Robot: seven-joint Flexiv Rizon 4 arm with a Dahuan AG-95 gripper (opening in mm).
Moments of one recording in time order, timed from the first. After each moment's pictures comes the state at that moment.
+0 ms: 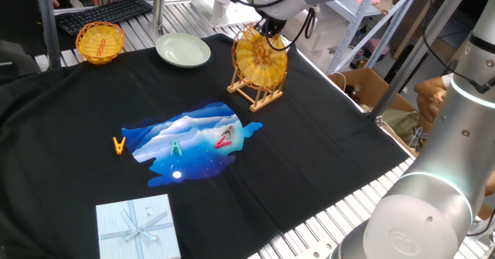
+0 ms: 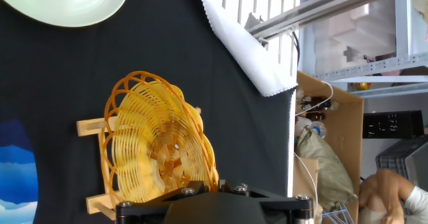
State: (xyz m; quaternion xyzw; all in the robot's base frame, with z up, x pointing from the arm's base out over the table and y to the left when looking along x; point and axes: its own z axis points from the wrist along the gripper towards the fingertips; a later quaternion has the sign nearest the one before) arm 0.638 -0.241 0.244 -0.07 0.95 -0.29 0.07
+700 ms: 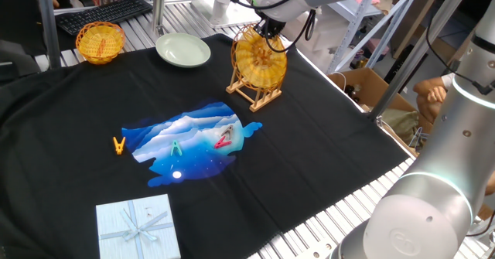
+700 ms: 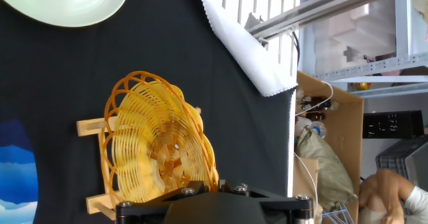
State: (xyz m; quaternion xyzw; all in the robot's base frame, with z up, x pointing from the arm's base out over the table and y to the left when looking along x) arm 0.640 -0.241 0.243 -0.07 0.95 -0.28 0.07
